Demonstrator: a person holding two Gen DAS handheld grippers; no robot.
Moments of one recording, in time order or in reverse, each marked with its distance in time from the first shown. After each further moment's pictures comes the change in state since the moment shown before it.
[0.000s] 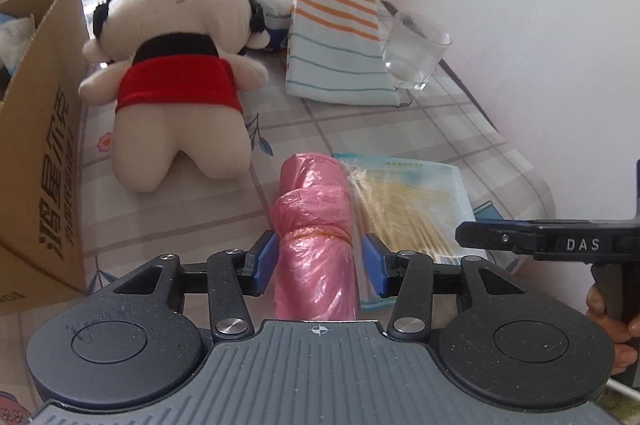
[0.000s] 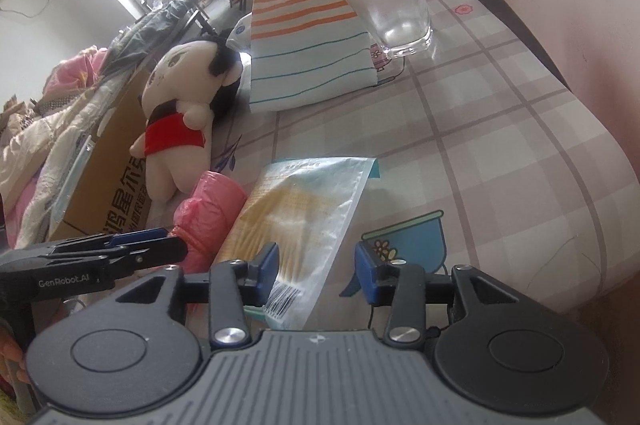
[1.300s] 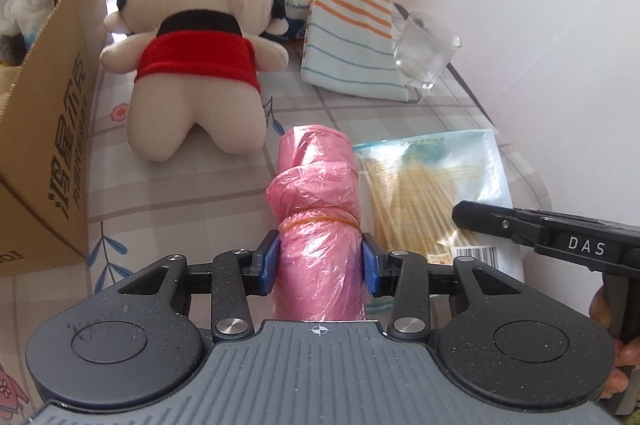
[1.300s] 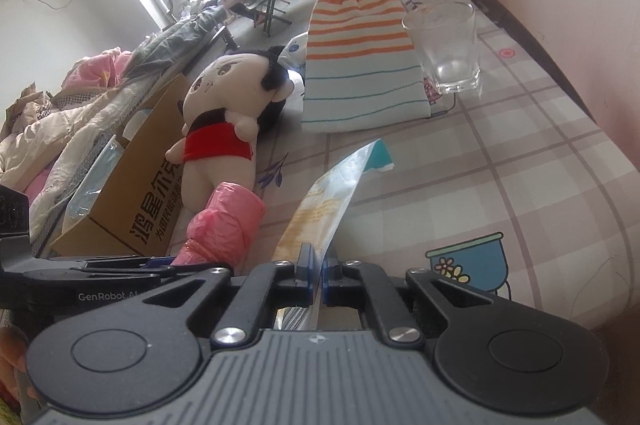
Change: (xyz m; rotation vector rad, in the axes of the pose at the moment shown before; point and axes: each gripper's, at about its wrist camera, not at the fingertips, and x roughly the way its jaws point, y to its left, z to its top) left arm -0.015 0.009 -0.018 -0.057 -0.019 -0.016; right arm -0.009 0.043 -0.010 -0.086 -0.104 0.017
